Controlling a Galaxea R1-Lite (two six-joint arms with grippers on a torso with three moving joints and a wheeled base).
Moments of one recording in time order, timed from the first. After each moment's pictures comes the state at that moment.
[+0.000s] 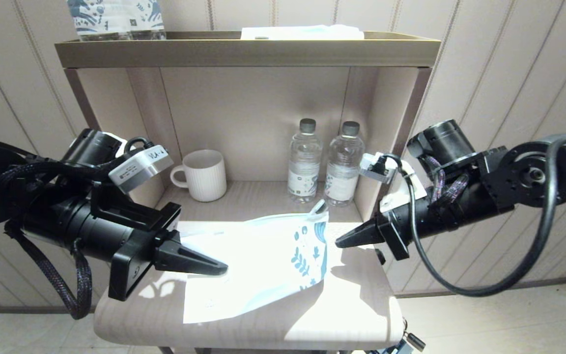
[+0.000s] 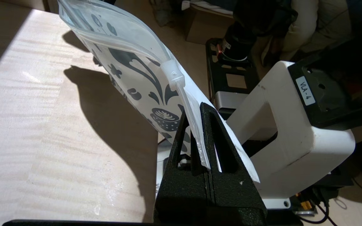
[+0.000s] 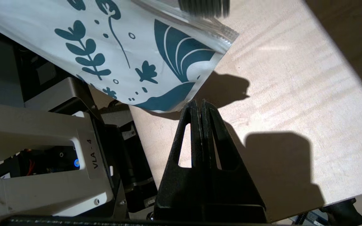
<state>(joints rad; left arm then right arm) -0.36 1.64 -1.13 0.46 -1.20 0.74 0.36 1.77 -1.31 0.35 0.74 -0.36</state>
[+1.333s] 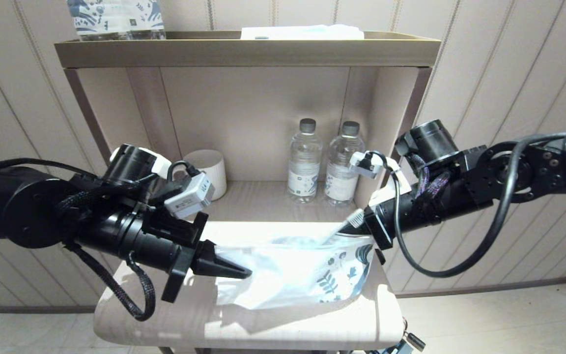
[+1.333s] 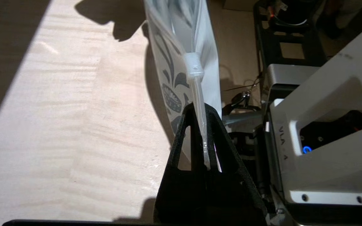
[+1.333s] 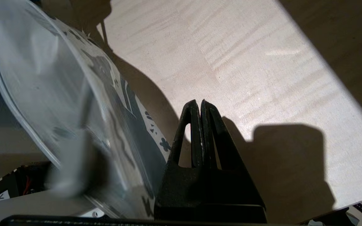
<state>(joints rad) -0.44 1.73 -1.06 0.20 -1.00 0.74 0.36 1.83 -1.36 0.32 0.71 -0.29</state>
